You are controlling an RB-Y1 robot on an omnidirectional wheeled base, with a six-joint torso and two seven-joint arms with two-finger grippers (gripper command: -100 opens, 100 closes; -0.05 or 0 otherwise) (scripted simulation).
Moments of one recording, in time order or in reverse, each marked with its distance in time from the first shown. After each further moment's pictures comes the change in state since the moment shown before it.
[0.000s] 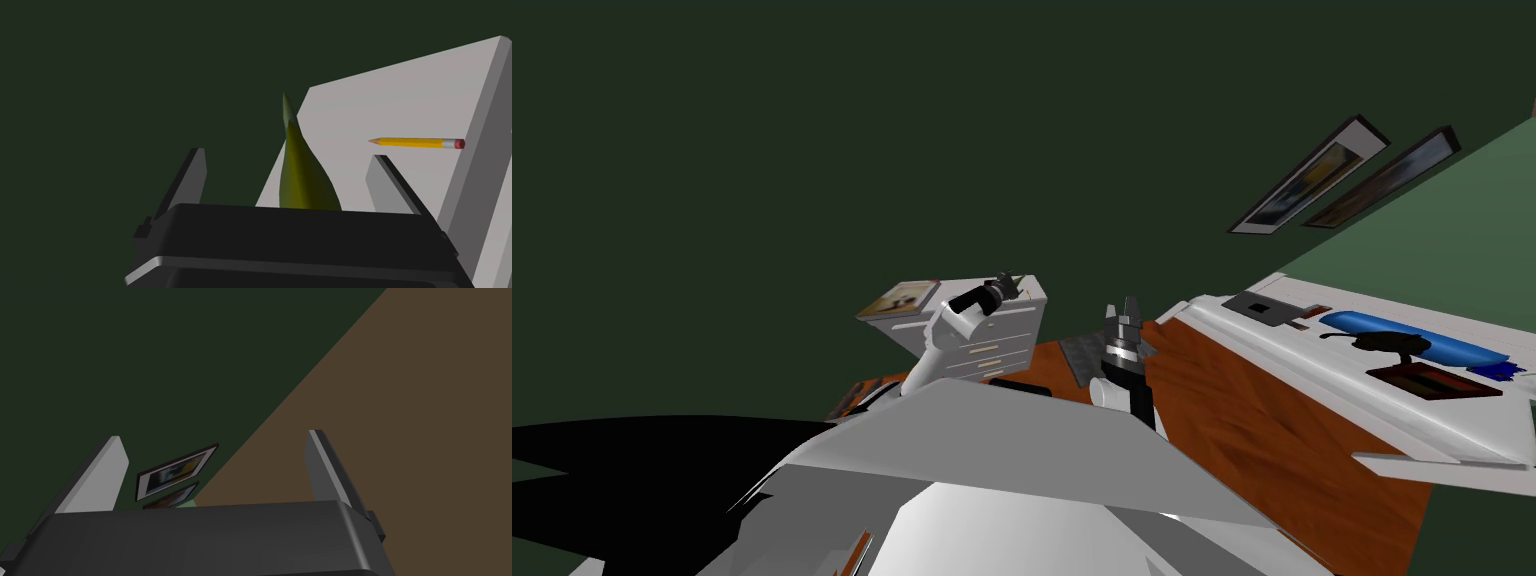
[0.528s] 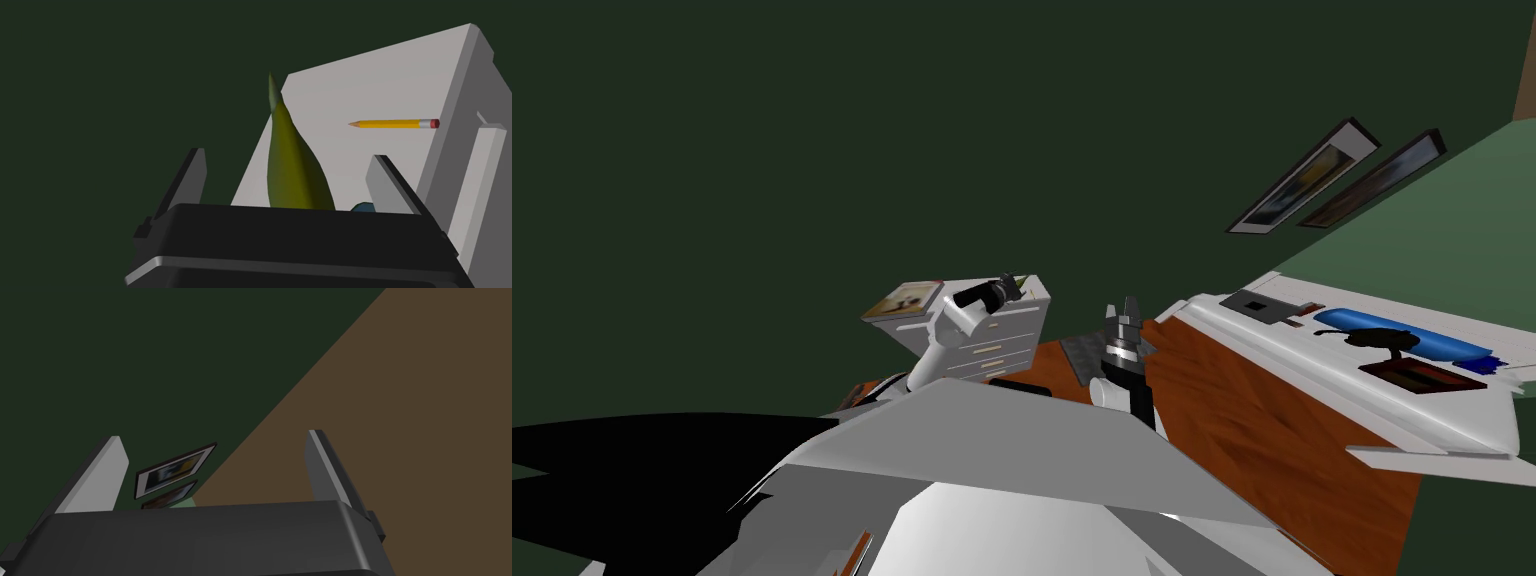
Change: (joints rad) left arm -0.060 -0.006 -0.015 -0.006 0.022 0.142 0.063; right arm 0.000 0.000 0.000 0.000 0.000 0.000 0.000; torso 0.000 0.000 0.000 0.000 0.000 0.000
